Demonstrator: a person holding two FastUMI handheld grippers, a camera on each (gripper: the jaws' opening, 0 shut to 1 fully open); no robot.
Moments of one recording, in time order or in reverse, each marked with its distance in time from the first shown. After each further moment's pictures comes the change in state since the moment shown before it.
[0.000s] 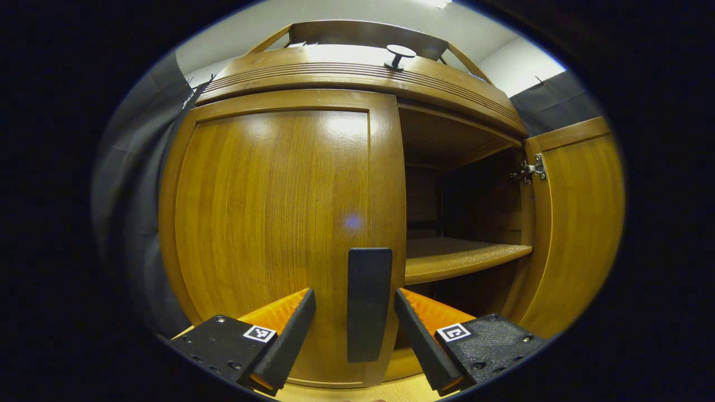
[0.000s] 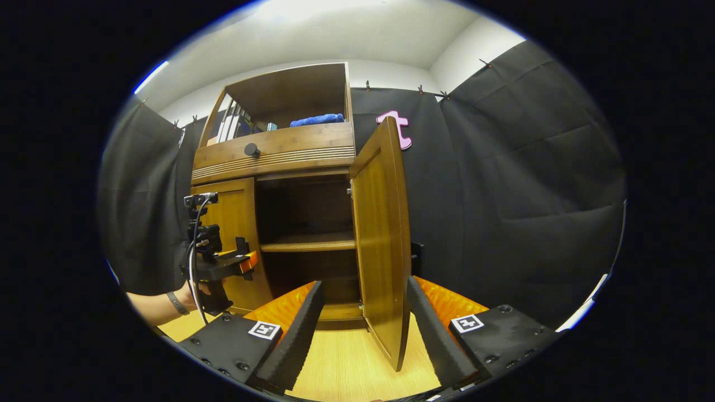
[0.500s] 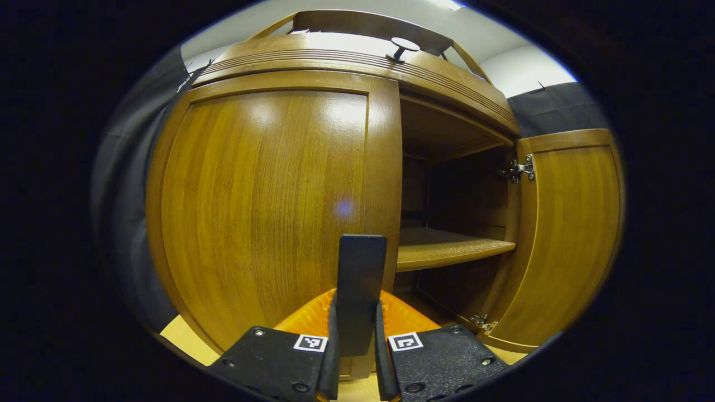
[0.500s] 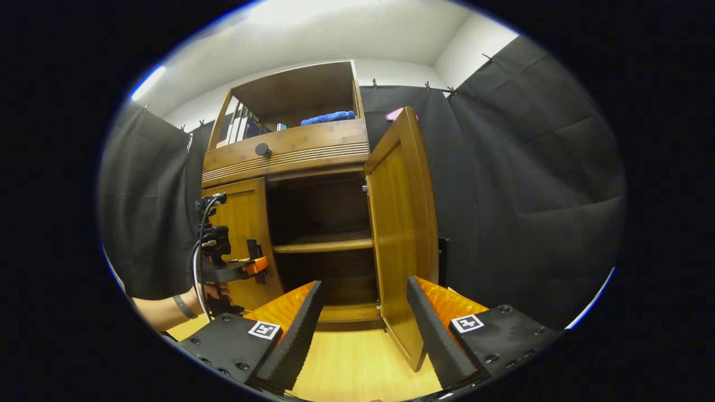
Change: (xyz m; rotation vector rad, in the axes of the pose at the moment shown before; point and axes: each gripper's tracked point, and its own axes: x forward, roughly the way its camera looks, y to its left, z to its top) left arm -0.019 -0.011 -0.008 -0.066 0.071 -0.096; right arm 0.007 0.025 -0.015 0.047 0.003 0.057
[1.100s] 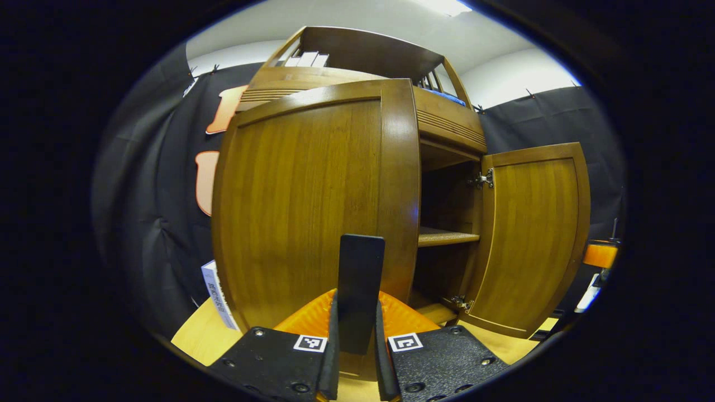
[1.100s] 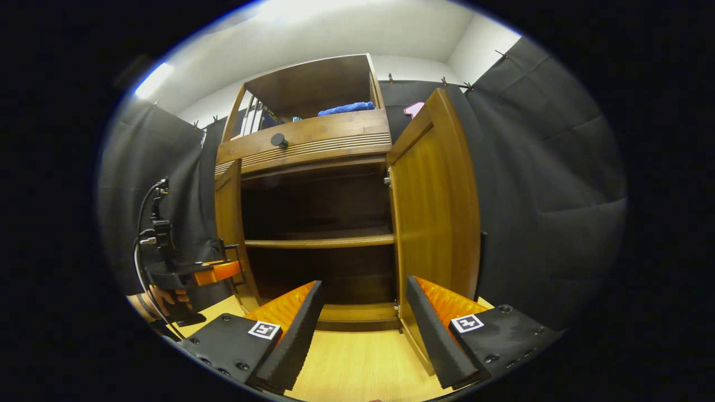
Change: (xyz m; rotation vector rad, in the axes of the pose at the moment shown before) left arm -0.129 0.031 0.007 0.009 -0.018 0.003; right arm 0.024 0.036 -0.014 -0.022 0.023 0.106
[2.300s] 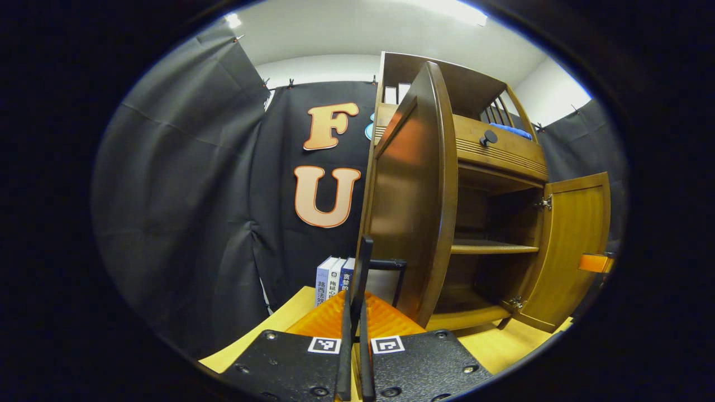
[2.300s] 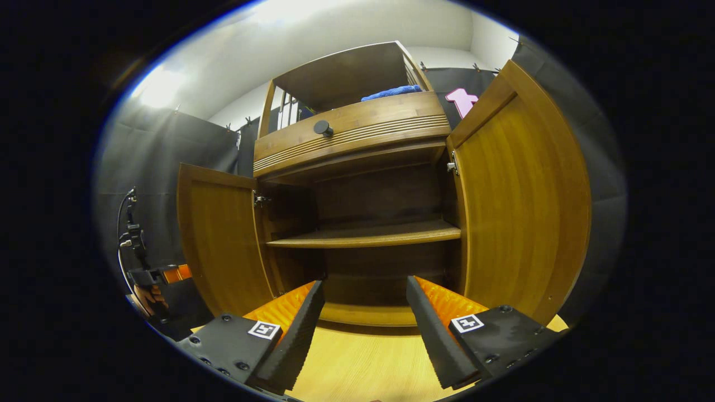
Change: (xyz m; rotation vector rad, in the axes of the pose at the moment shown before) left arm -0.118 0.174 0.022 -0.062 -0.045 0.277; right arm 0.045 0.071 -0.010 0.036 0.032 0.228
